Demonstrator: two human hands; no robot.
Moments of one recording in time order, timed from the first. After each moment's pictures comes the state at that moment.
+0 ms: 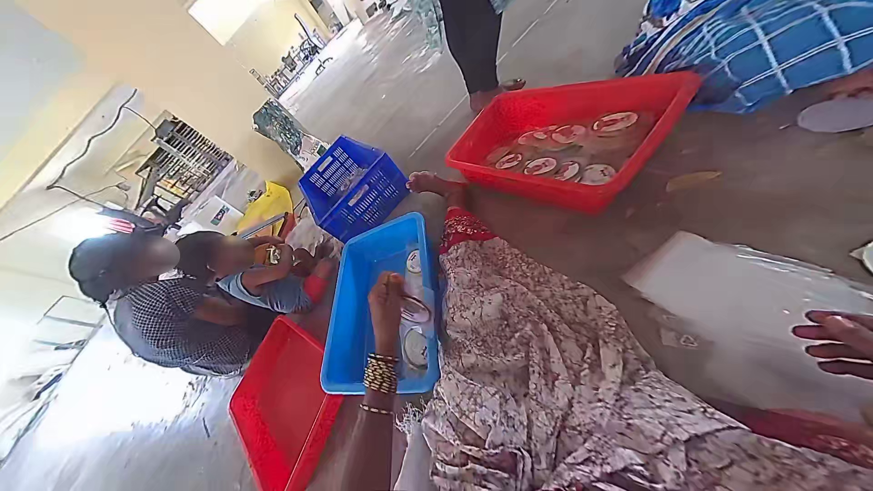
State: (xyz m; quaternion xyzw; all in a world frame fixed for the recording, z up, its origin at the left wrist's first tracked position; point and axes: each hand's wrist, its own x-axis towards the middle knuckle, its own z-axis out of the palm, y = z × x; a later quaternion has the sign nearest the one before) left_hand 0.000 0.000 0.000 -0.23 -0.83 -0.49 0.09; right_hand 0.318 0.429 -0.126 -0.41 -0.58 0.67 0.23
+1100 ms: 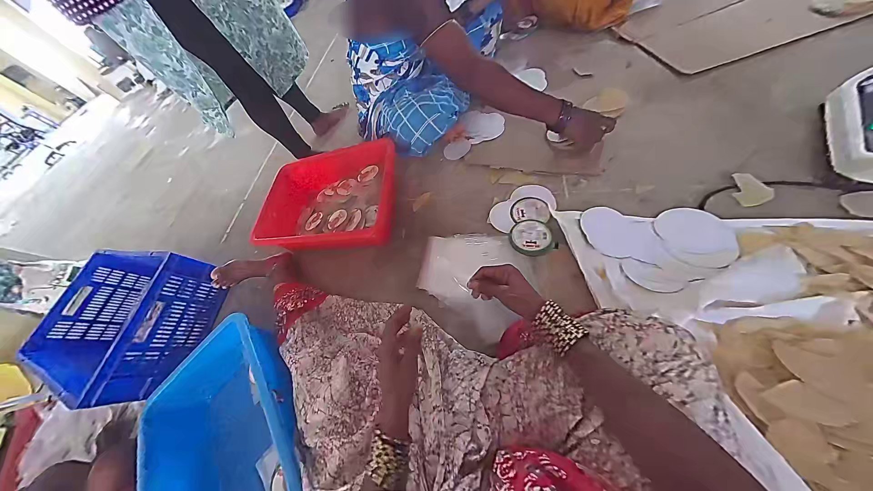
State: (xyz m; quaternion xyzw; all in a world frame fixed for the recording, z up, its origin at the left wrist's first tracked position) left_hand 0.146 0.216 -0.078 -0.37 -0.72 -0.53 -0.26; right_hand 0.309 0.432 -0.137 -0.28 -0.67 0.65 0.22
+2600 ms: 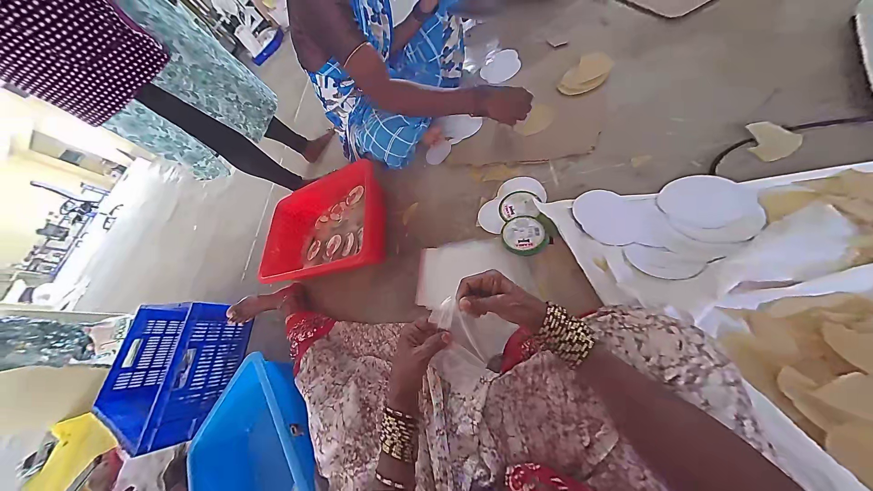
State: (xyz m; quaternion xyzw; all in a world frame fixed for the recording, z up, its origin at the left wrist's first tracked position) left_hand 0.151 0.282 -0.075 -0.36 -0.60 -0.53 -0.48; right_hand 0.318 0.442 -0.117 -0.03 -0.53 0.80 0.28
